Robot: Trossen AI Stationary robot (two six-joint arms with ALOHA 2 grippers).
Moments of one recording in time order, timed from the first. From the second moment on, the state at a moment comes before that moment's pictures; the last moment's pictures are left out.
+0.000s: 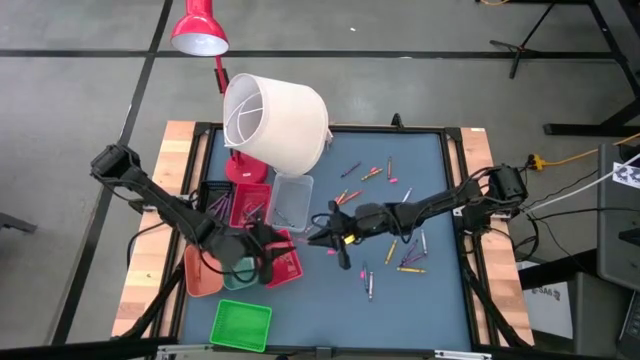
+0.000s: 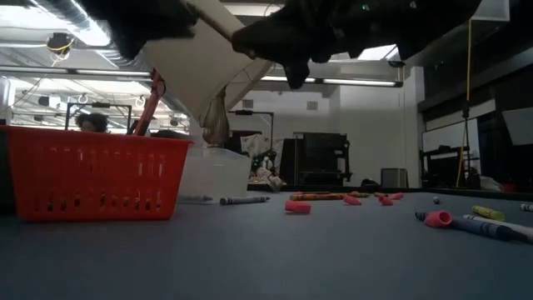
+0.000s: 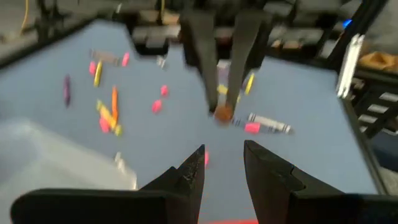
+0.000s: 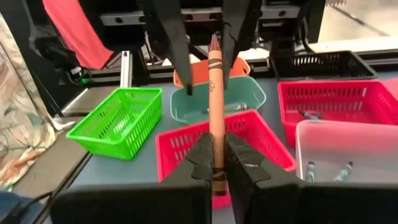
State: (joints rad) left arm -0.55 1.30 0.69 0.16 -0.69 -0.48; right arm 0.19 1.73 0.91 0.59 -0.06 0.15
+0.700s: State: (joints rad) left arm -0.48 1.30 0.69 0.31 -0.69 -0.30; right arm 0.18 1.73 0.91 0.66 -0.06 0.15
